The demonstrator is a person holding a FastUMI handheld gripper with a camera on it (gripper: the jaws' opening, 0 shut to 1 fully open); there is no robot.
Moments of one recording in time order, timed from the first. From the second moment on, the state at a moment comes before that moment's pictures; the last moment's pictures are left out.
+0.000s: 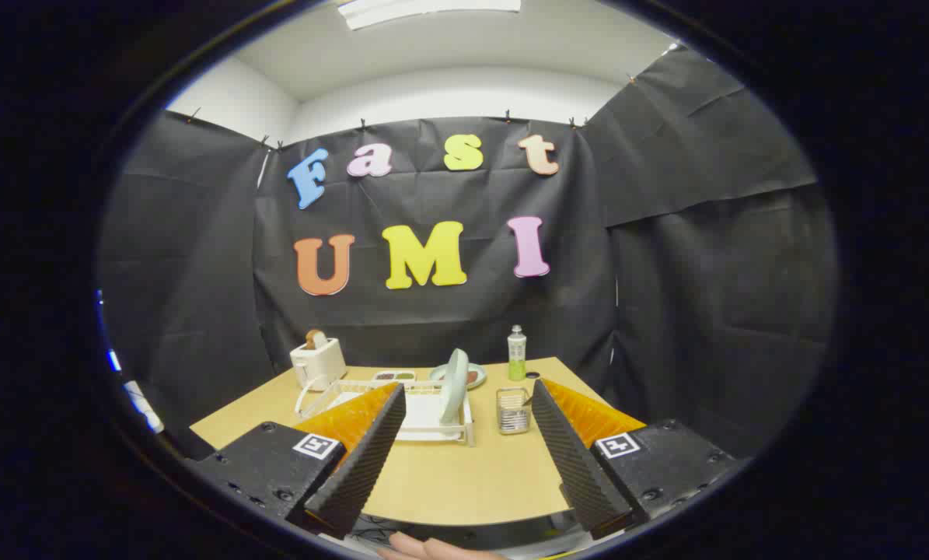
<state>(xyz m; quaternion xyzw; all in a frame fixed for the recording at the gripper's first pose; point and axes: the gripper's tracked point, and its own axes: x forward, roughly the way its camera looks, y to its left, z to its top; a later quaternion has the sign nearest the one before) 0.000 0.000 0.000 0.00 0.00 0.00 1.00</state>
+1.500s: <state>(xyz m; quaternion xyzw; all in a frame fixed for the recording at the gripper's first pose) 0.161 0.035 -0.006 -0.06 0.13 0.03 0.99</state>
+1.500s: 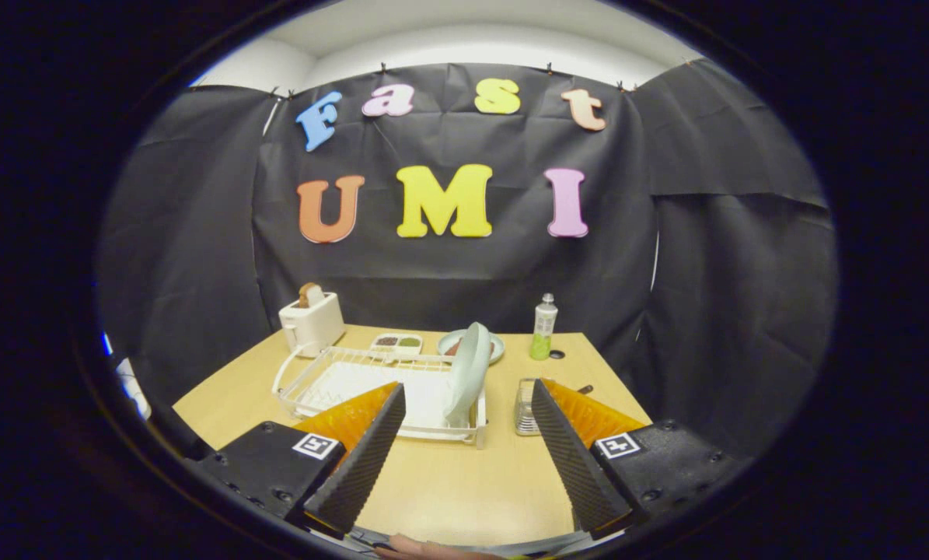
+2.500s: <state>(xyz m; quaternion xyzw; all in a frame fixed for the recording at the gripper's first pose) 0.411 0.029 -0.029 -0.15 0.46 -0.08 0.87</state>
